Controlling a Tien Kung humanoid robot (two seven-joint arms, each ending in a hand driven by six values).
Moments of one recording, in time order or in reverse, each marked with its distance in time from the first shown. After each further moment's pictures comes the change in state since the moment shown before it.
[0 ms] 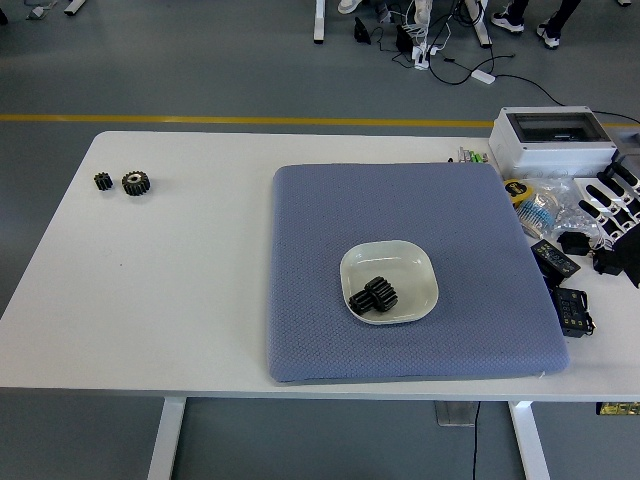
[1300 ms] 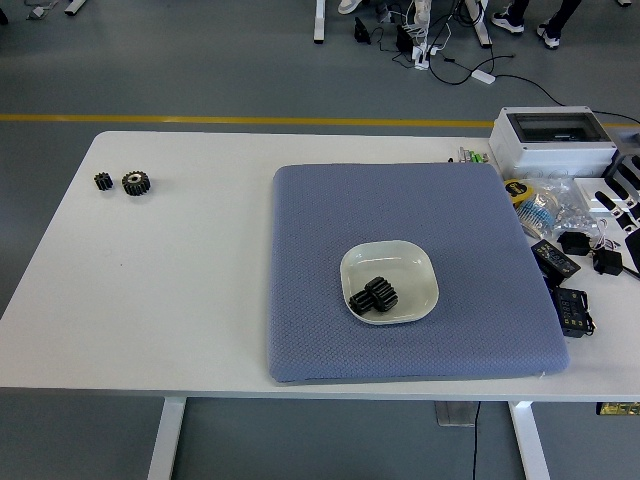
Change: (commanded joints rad) left arm -0.010 -0.002 -0.025 0.000 -0.015 0.006 -0.026; right arm -0.008 -0.006 0.015 0.017 0.070 -0.030 0.040
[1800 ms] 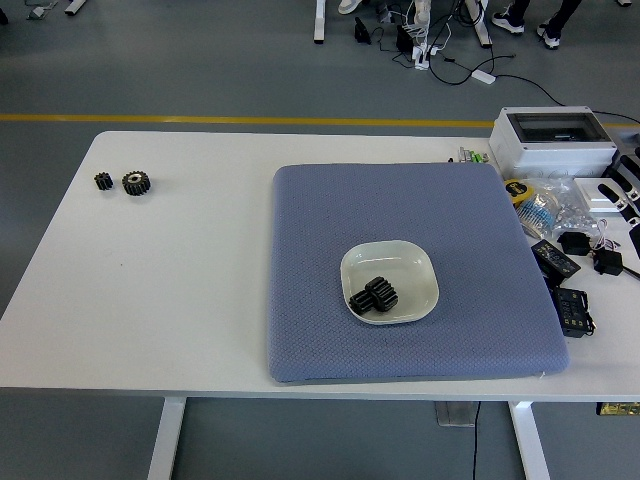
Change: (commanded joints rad) left arm 0.014 0.000 -0.052 0.000 0.023 0.003 0.006; right arm -0.009 0.007 0.034 0.031 -0.052 -0.020 -0.019
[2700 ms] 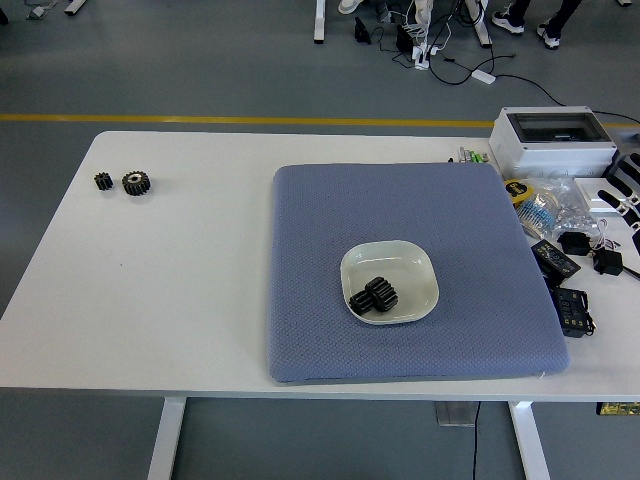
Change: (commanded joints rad) left arm 0.011 0.000 -0.085 0.000 0.025 0.000 0.005; right arm -0.022 -0.007 0.028 0.021 -0.109 -0.050 -0.014
